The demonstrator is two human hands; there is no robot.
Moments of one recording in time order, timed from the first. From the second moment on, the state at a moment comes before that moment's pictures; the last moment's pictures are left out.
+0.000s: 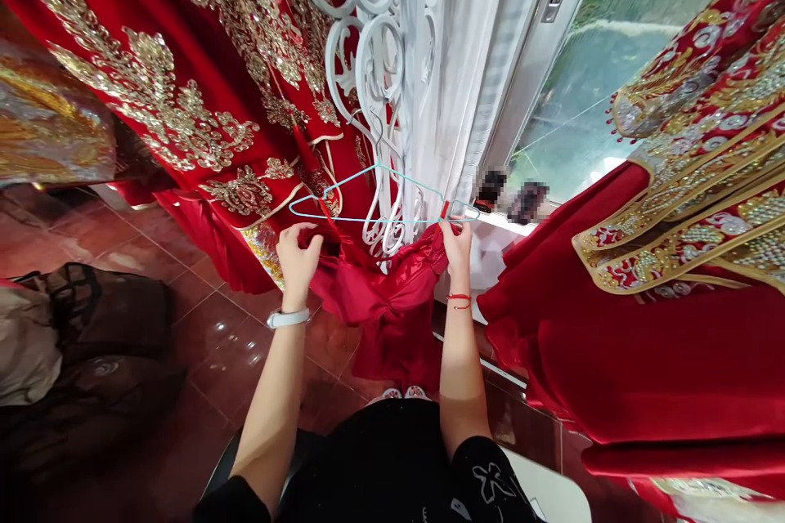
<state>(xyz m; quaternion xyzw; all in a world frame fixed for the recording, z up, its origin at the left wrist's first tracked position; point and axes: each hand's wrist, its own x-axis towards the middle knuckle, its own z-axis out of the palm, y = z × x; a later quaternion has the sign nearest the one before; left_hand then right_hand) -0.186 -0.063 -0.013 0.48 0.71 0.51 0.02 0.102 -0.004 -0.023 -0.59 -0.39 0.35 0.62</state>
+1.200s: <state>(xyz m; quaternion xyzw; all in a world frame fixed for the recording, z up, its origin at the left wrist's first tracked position) -0.172 -0.069 0.022 0.48 0.63 0.60 0.10 0.148 0.048 0.000 -0.55 -0.31 0.45 0.63</state>
